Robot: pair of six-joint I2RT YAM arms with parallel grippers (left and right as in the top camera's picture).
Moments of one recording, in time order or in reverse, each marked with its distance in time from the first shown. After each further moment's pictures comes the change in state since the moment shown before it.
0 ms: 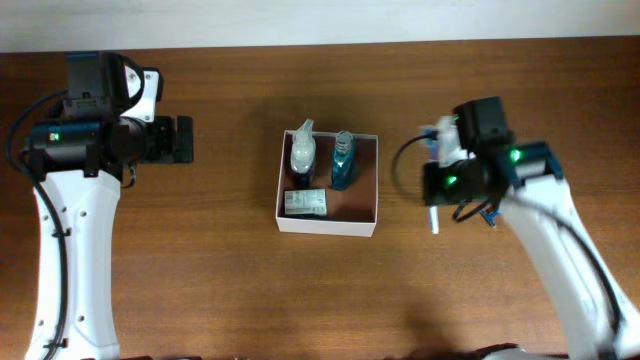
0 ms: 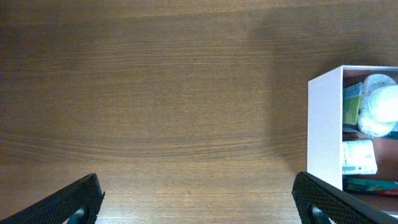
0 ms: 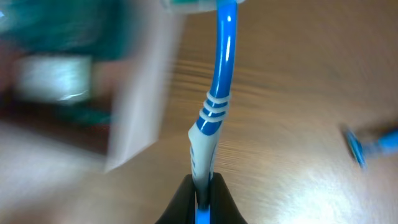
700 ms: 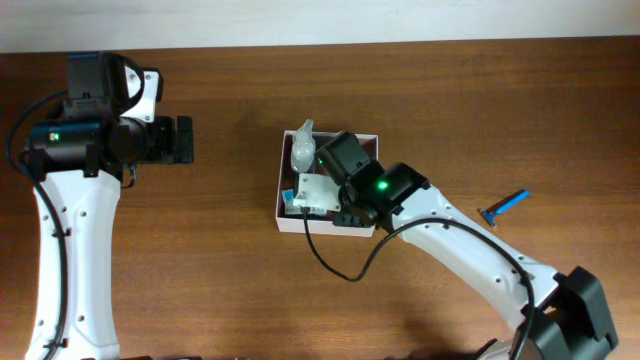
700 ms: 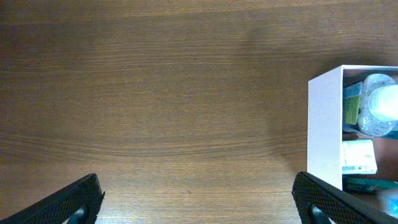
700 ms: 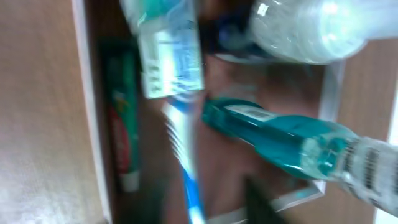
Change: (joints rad) left arm 0.000 0.000 0.000 -0.001 0.000 0.000; right arm 0.464 0.223 0.008 0.300 0.278 -0.936
